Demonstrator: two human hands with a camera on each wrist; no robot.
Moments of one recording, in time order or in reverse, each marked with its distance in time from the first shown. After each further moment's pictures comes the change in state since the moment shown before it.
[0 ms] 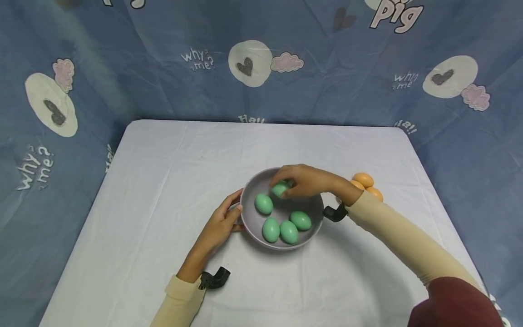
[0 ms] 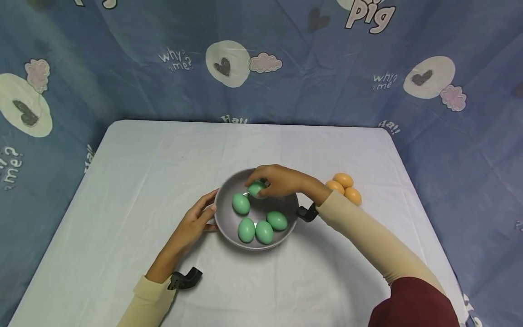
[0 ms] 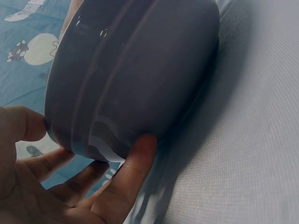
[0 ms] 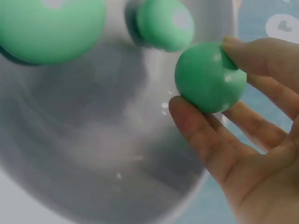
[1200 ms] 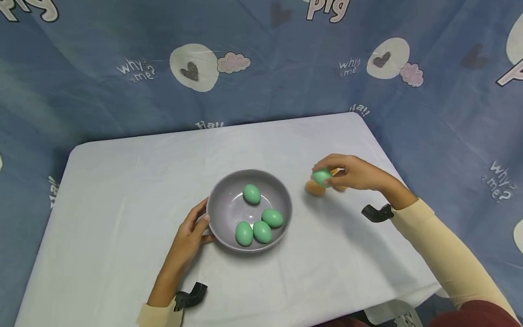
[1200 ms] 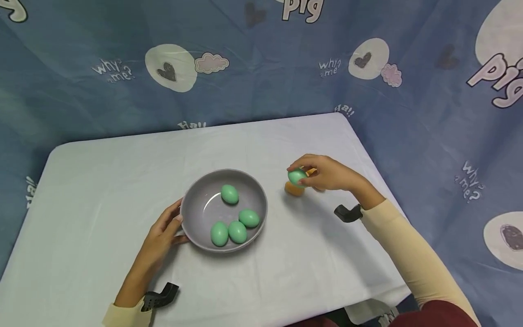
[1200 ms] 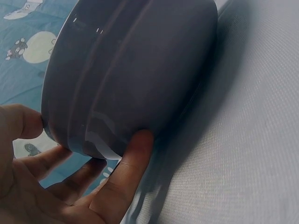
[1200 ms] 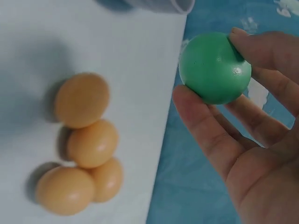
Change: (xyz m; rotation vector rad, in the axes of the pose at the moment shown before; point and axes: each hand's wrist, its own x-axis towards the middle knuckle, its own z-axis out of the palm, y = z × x) left_hand 0.006 -0.005 0.013 0.066 0.018 0.025; right_hand -0.188 0.049 -0.036 0.270 0.323 0.248
